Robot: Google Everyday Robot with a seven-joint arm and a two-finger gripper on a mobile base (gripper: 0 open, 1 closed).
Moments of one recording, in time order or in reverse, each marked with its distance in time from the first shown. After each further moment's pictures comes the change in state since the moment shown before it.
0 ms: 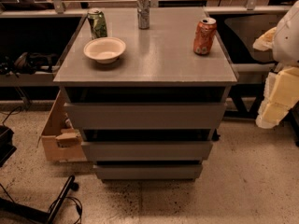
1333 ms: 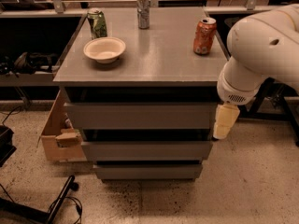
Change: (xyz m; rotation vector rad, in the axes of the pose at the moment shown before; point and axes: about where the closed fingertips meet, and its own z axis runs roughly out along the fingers) arm 0.004 -0.044 0.168 0.083 0.145 -0.004
